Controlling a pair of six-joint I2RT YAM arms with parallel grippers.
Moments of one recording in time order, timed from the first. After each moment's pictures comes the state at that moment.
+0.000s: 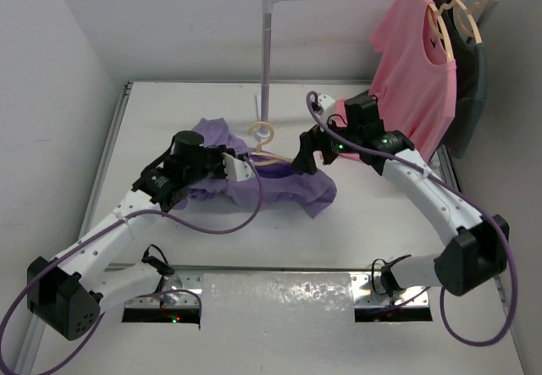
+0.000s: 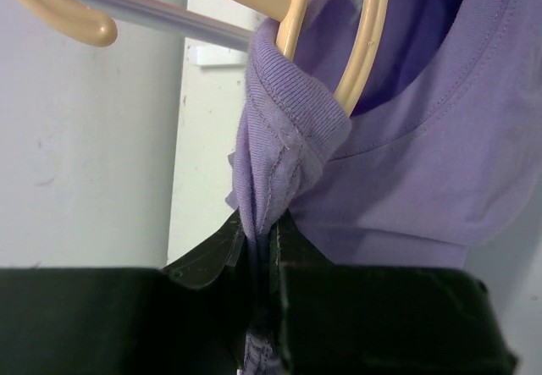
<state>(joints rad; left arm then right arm) -0.50 1.04 0.86 -0.35 0.16 1.08 0.40 1.37 1.13 -0.45 -0.58 -0.02</state>
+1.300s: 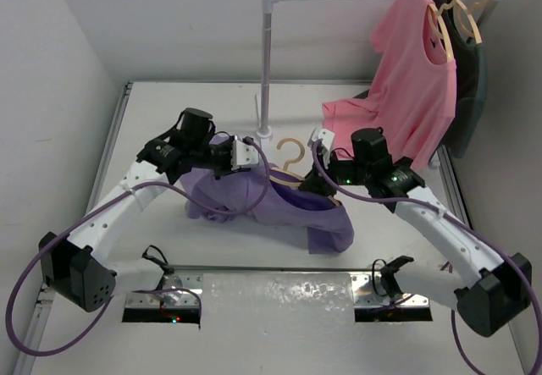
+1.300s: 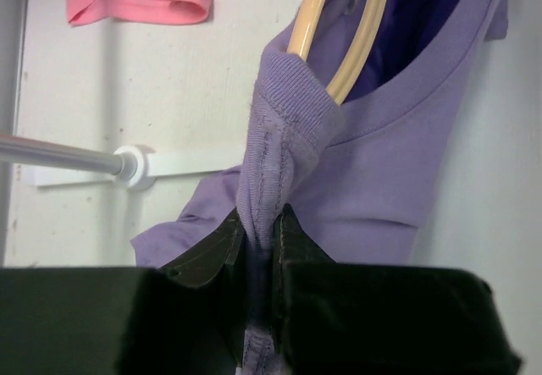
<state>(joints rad) -0.45 1.23 1.15 -0.69 0.62 0.93 0.48 1.13 0.86 -0.34 -0.68 -0.24</state>
